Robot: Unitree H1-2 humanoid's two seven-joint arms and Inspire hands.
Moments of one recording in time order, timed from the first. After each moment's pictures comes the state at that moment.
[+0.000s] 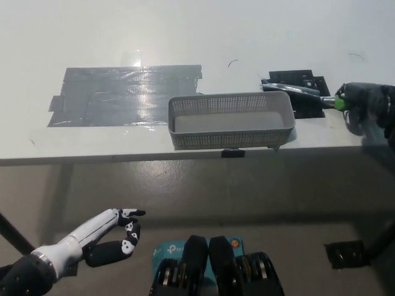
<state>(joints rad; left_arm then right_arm) -0.18 0.47 -0.19 -0.32 0.28 0.45 -0.59 -1.12 -0.42 0.74 1.14 -0.61 0.20 0.42</state>
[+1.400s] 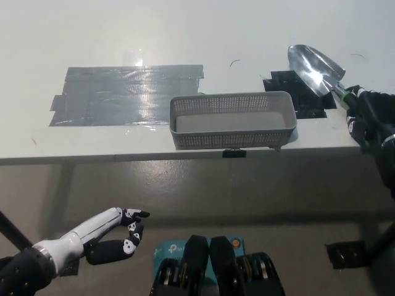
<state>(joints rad) -0.21 0.49 -0.19 -0.32 0.28 0.46 -0.66 -0.83 -0.44 0.42 0.94 -0.69 0.02 -0.17</state>
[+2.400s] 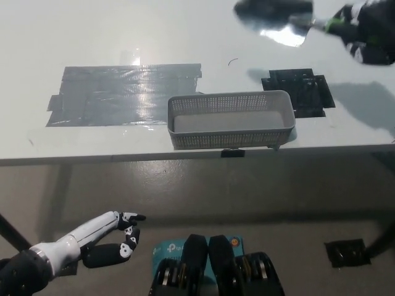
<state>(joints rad) -0.20 0.50 -0.19 -0.31 0.29 0.46 -0.67 -0.94 -0.68 0.41 0.38 -0.58 -0.20 0.33</state>
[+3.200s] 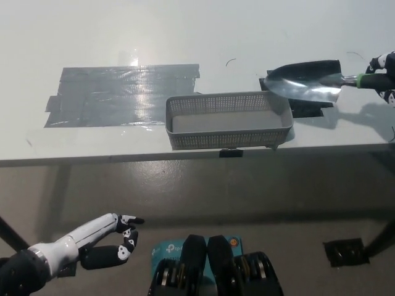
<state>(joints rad) -0.20 0.51 -0.18 -0.31 0.31 0.46 -0.71 -0.87 -0.75 0.37 0.41 -0.59 -0.19 0.52</state>
